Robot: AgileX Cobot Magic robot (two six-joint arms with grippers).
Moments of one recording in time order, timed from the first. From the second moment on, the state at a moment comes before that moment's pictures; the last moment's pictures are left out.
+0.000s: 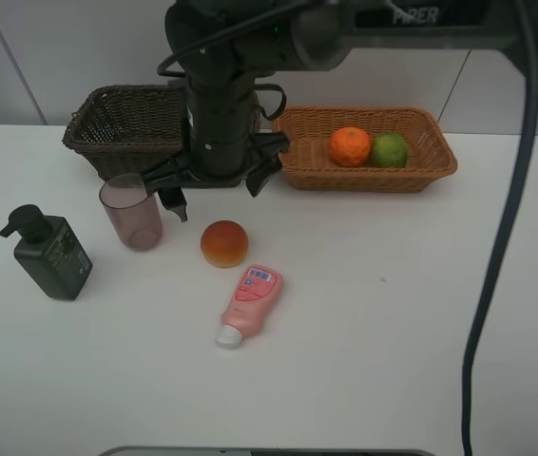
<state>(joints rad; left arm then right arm) -0.03 -0.01 -0.50 0.02 1.06 -0.02 0.87 2.21 -1.81 -0.22 1.05 0.46</state>
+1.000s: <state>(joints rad) -0.03 -0.01 -0.50 0.02 1.06 -0.02 0.87 2.31 -1.81 -0.24 0.98 0.54</state>
